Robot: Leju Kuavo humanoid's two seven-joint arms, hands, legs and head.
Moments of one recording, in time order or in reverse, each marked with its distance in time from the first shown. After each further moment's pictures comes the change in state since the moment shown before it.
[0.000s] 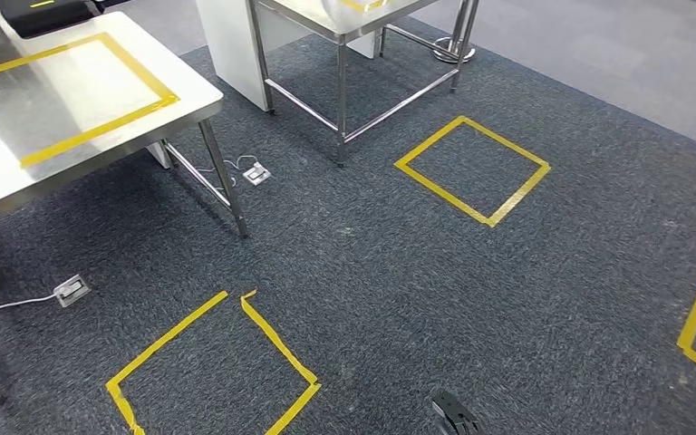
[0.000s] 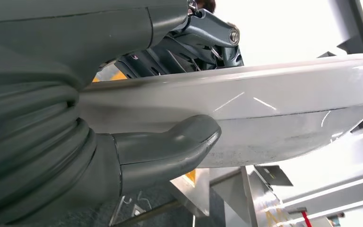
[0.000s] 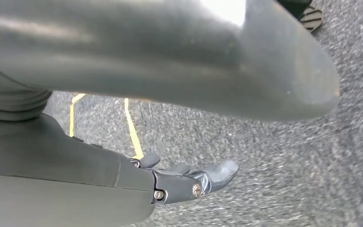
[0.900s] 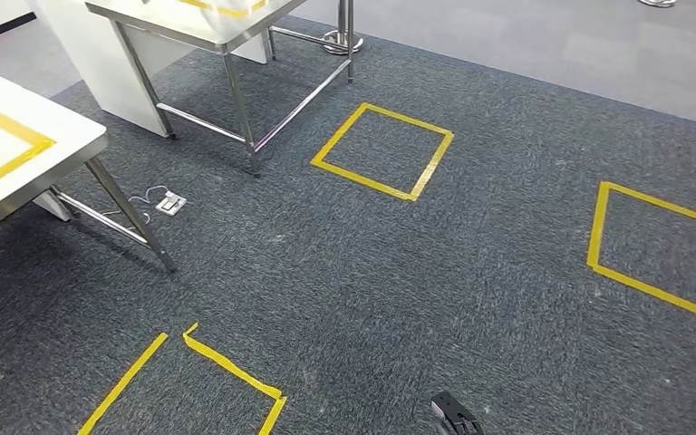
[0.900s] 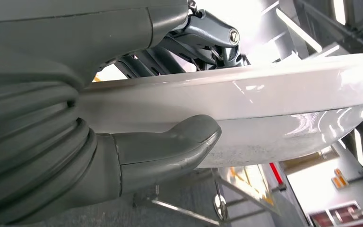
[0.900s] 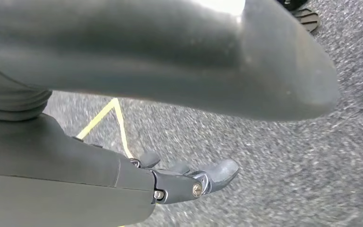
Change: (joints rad) left arm -0.012 -0.014 0.015 0.007 0.016 -0.045 0.004; right arm 0.001 -0.001 0.000 0.000 -0.002 0.000 -0.002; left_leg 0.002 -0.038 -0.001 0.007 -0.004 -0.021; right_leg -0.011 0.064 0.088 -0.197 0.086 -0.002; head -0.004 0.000
